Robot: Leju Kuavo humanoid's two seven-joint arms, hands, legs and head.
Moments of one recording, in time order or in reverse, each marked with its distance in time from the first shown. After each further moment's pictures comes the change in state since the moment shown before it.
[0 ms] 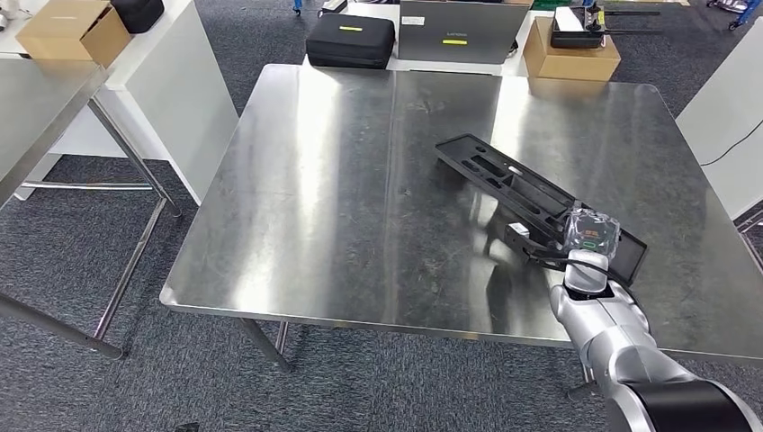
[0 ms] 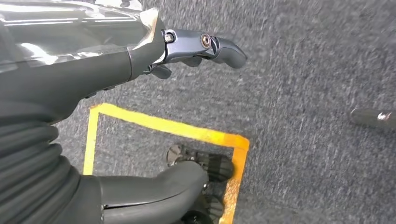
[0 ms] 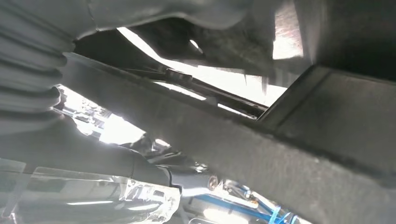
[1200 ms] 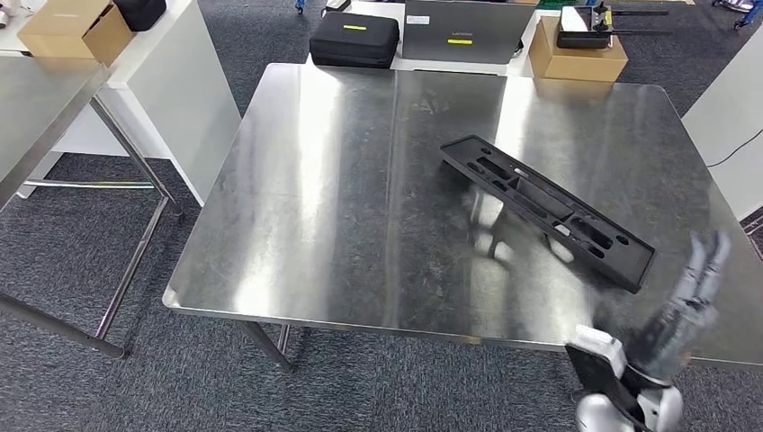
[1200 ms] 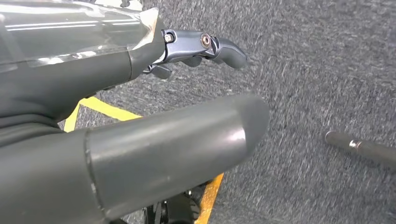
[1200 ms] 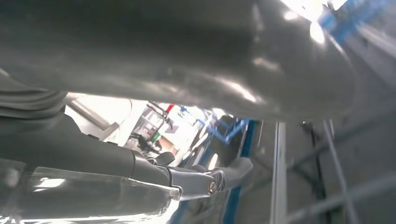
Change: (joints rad) left arm 0.068 0.017 0.097 0.000 0.059 -0.045 -0.191; right arm 0.886 0.206 -0.313 -1.441 -0.914 -0.404 -0.940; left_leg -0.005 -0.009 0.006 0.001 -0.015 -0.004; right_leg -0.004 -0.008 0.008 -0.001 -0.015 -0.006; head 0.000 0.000
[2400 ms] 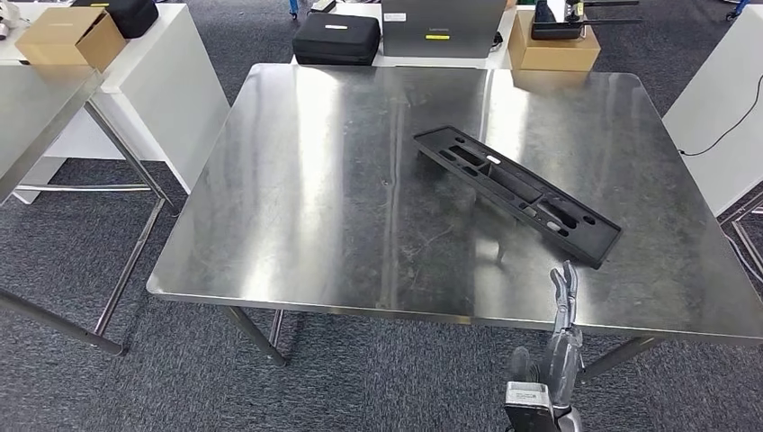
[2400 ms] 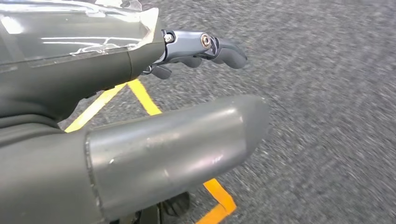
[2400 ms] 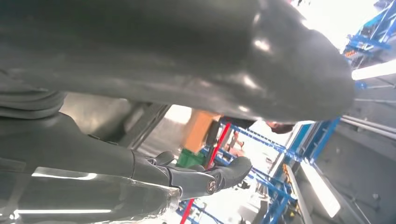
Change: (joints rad) left arm -0.015 -0.083 0.302 -0.011 0.185 0.289 -0.003; right arm 0.077 0.048 0.273 0.181 -0.236 0.151 -0.154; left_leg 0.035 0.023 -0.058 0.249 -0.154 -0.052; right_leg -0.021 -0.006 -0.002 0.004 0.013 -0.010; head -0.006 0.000
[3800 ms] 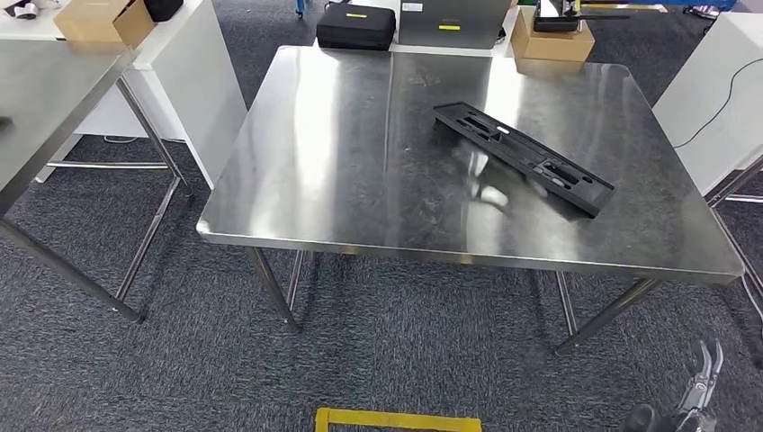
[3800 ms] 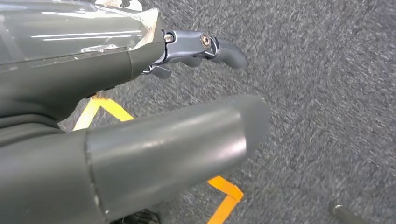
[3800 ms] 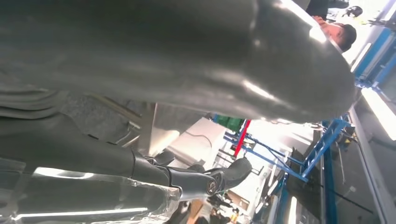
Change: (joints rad) left arm 0.005 0.071 -0.055 -0.014 -0.148 -0.255 -0.037; right arm 0.258 0.195 -0.424 -0.266 -0.050 0.145 -0.001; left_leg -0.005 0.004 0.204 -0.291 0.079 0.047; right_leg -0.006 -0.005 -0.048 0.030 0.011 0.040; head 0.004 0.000
